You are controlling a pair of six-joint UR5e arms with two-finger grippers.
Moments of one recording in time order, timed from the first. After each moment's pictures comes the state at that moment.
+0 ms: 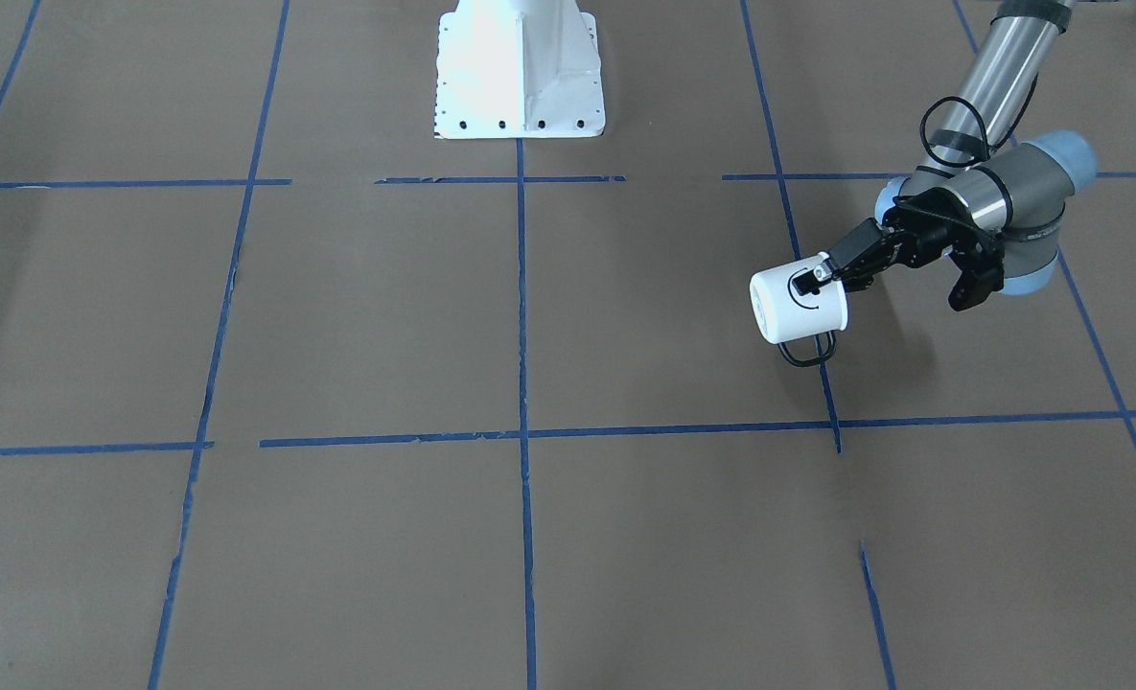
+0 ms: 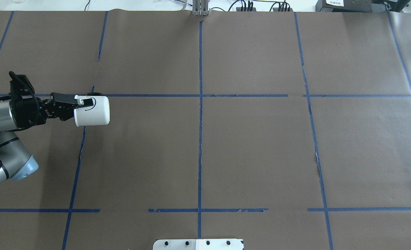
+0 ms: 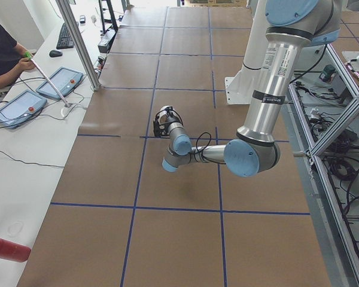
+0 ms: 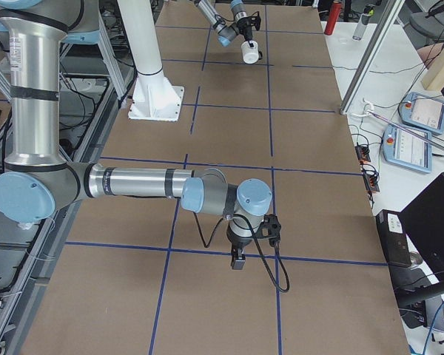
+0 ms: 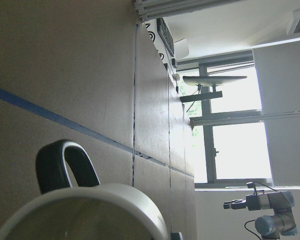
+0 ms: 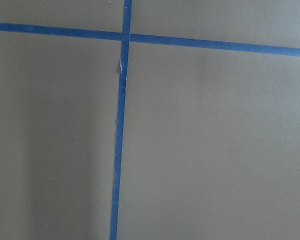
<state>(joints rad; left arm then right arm) -0.77 -1.84 -1.21 -3.68 -1.91 -1.94 1.57 -1.64 1.66 -1.72 2.28 -0.15</state>
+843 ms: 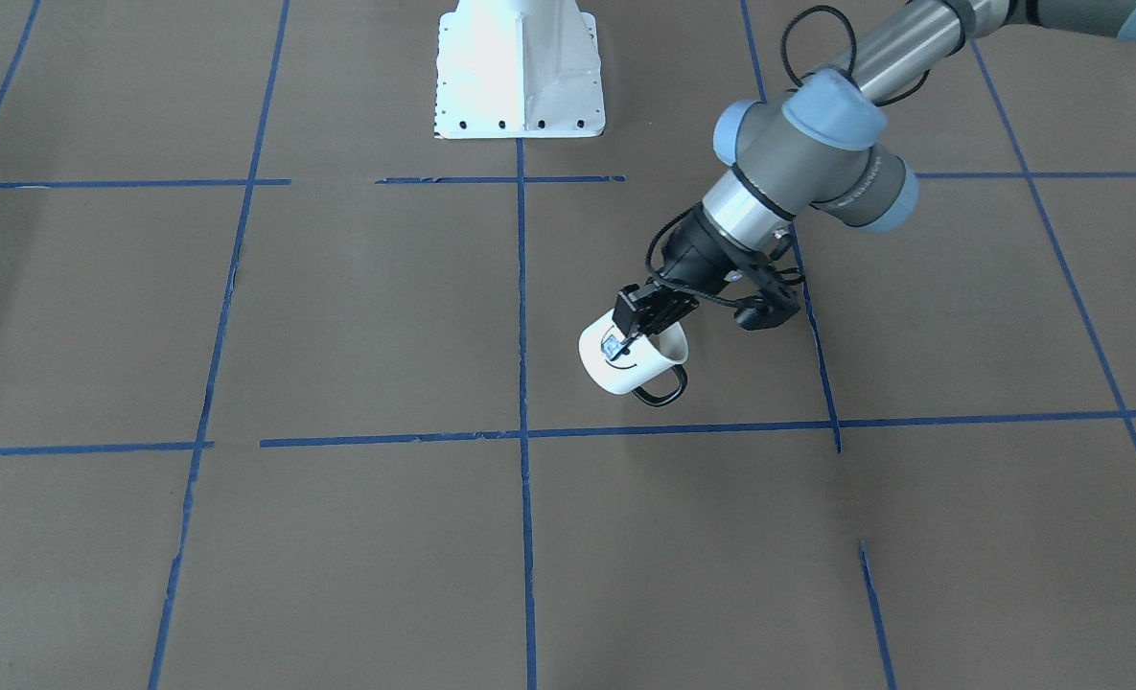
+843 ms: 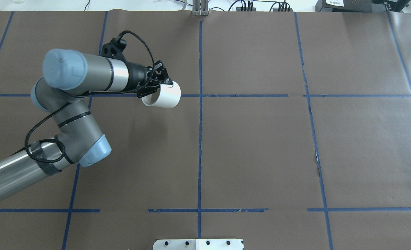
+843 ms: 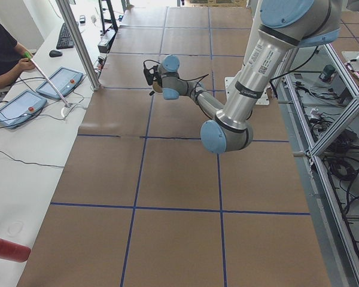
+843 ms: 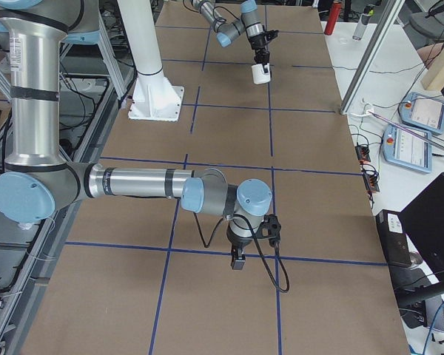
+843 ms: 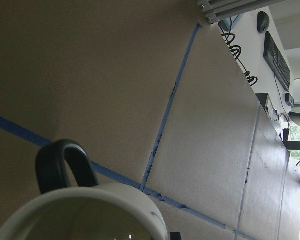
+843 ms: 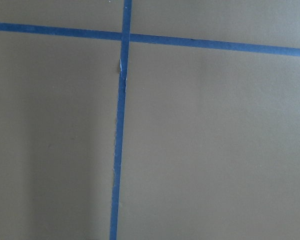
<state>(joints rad) -0.67 -2.19 -1.54 -2.32 -1.85 -1.85 1.57 -1.64 1.66 -1.72 2.28 -0.15</state>
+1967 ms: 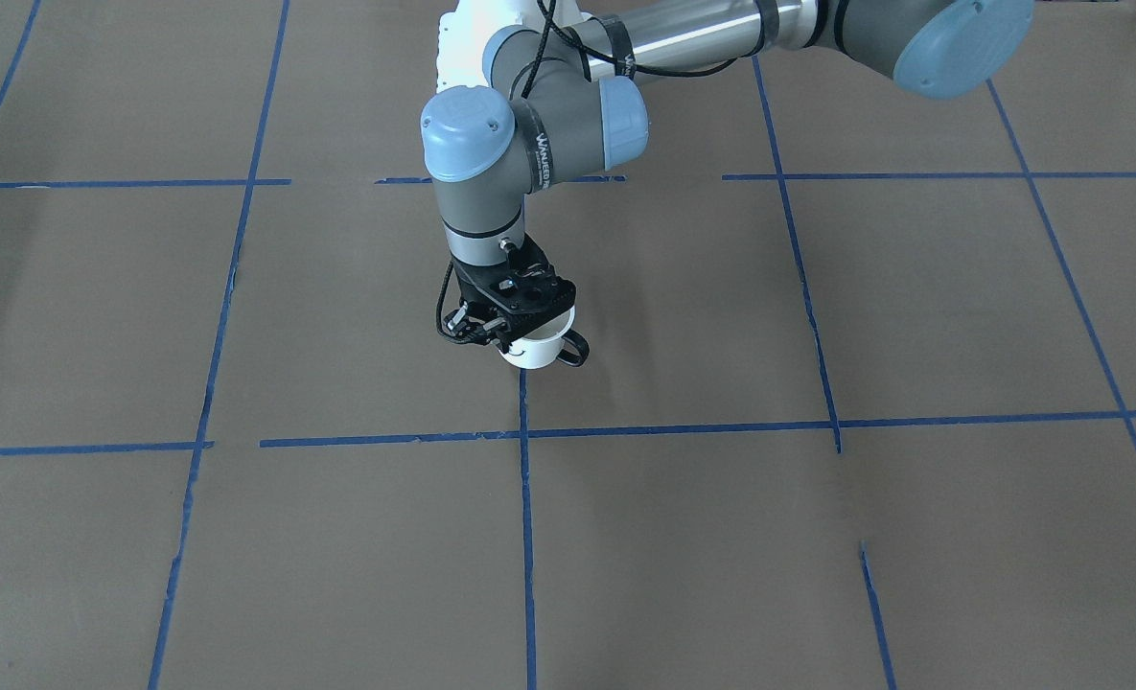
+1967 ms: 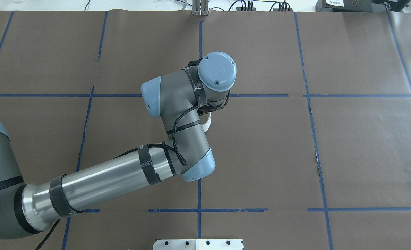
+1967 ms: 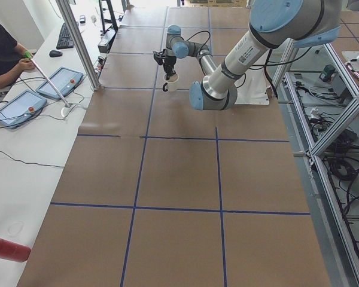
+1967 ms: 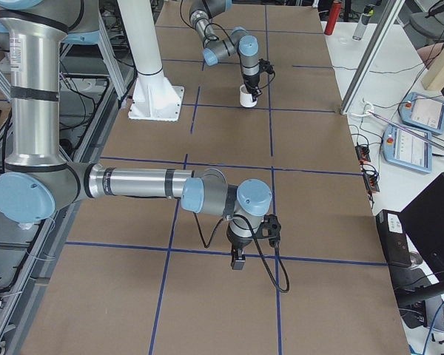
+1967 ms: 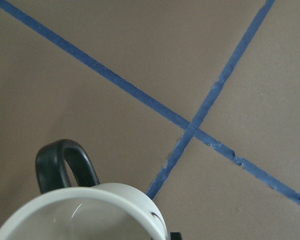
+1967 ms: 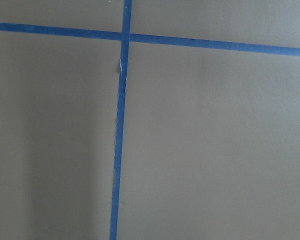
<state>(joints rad) -0.51 -2.63 -1.25 -1.57 -1.74 -1.77 1.57 -1.64 1.66 -1.72 2.28 -0.15</state>
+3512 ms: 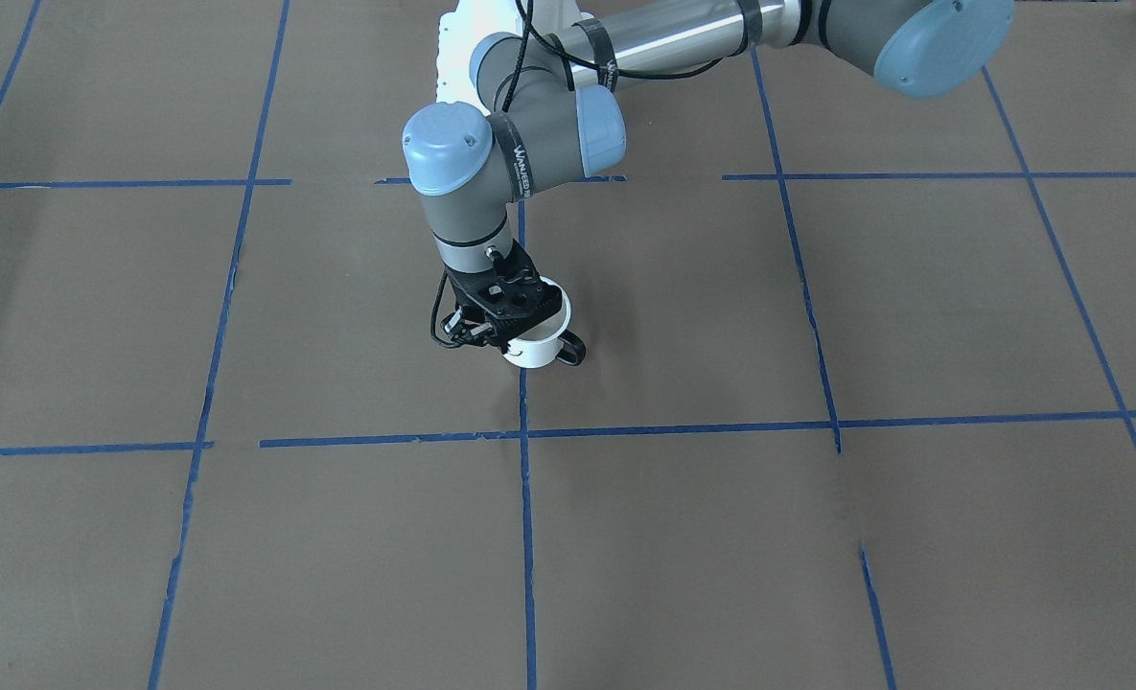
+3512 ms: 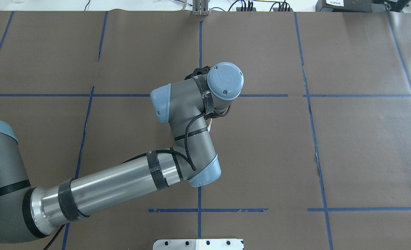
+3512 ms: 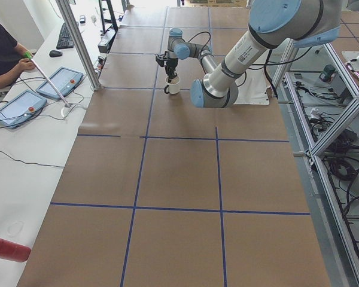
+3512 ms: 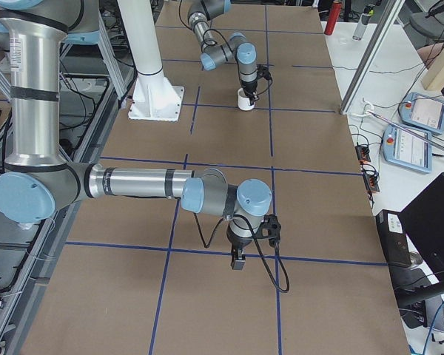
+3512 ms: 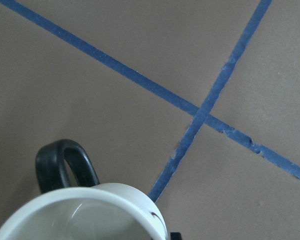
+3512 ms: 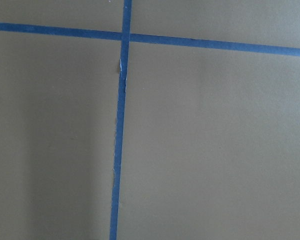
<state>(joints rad) -0.48 -2.65 -1.20 -1.56 -1.71 -1.76 1.57 -1.64 1.66 -1.72 2.28 -0.15</state>
